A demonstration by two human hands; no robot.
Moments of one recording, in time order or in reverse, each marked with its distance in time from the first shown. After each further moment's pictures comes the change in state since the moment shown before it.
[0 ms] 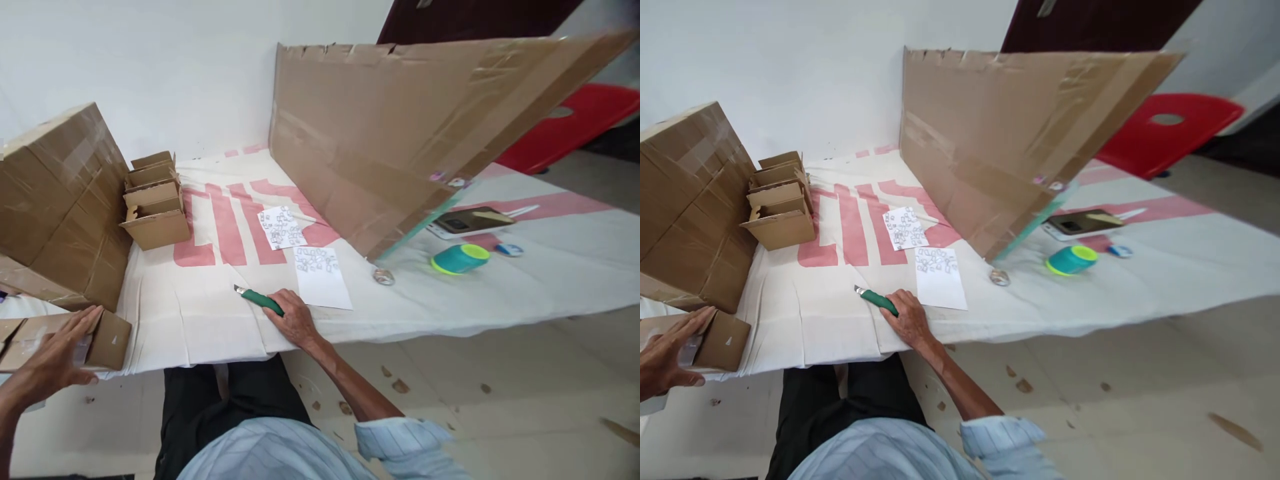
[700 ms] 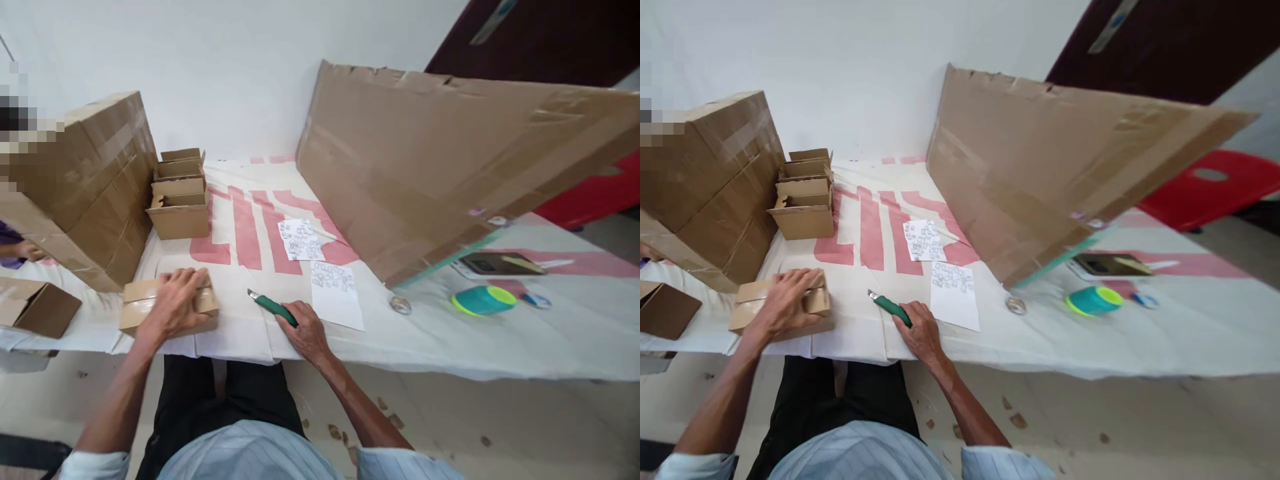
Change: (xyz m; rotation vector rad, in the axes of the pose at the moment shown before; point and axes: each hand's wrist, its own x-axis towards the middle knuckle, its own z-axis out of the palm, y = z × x) left_hand 0.080 0.179 0.069 -0.183 0.259 0.335; right_hand -0.013 0.005 0.001 -0.004 0.032 -0.026
